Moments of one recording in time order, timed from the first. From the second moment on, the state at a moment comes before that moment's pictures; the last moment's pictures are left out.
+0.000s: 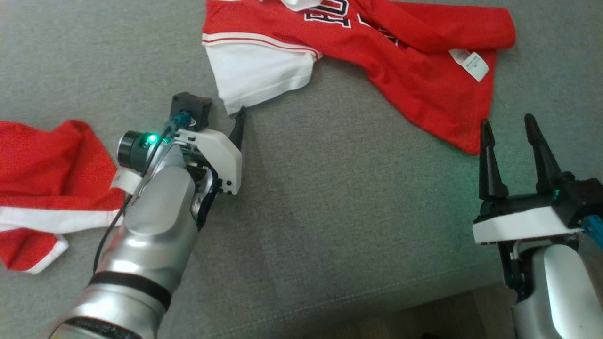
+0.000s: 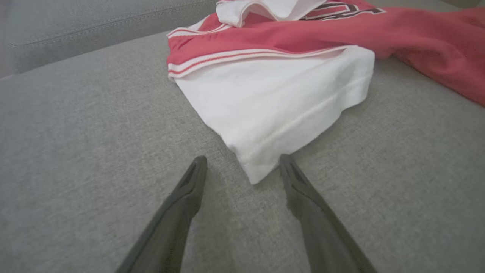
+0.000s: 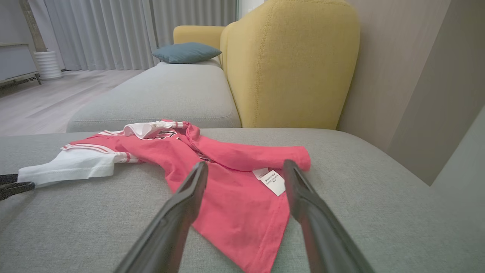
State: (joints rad) left arm -0.75 0.03 -0.47 0.92 -0.23 -0.01 -0.11; right arm -0.17 -0.05 -0.04 0.10 0.04 0.13 -0.18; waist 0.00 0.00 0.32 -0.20
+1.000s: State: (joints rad) left arm -0.70 0.03 -0.50 0.79 -0.32 -0.02 -0.25; right arm -0.17 -0.05 -0.04 0.18 0.03 0.13 -0.20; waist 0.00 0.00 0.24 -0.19
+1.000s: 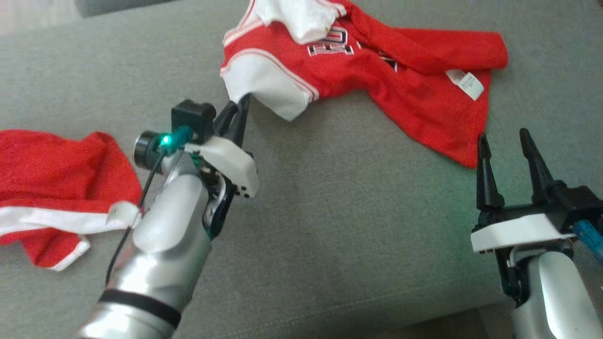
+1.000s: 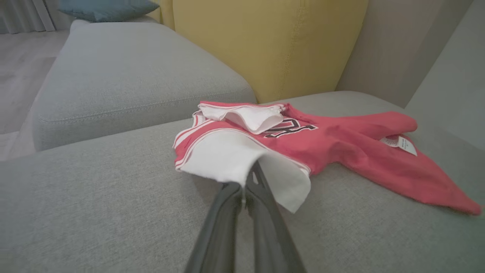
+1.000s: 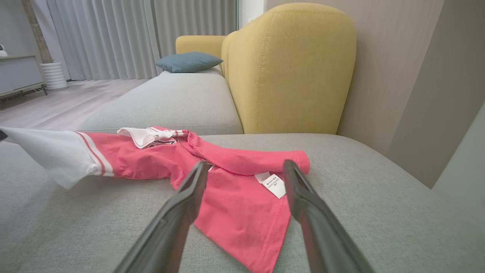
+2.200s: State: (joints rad) left arm -0.39 0.06 -0.46 0.47 -0.27 0.02 -0.25; right arm -0.35 -0.05 -0.24 0.82 0.36 0.13 -0.15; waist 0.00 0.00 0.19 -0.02
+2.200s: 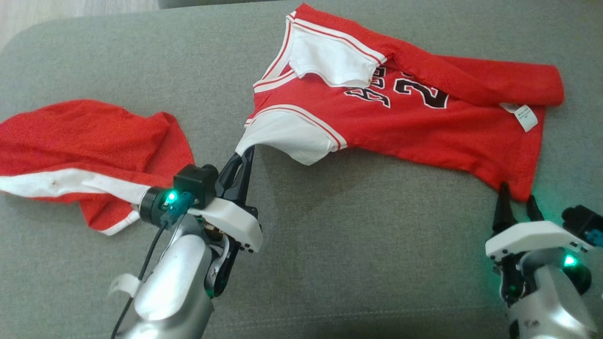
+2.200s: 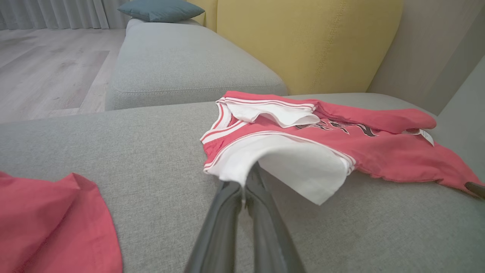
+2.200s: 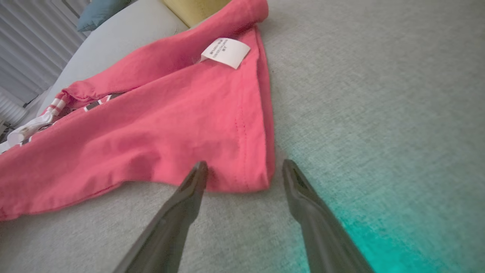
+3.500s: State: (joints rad) left arm -0.66 0.06 -0.24 -0.09 -0.51 0.00 -0.07; right arm -0.57 -0.10 0.02 -0.04 0.24 0.13 0.08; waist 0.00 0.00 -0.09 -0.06
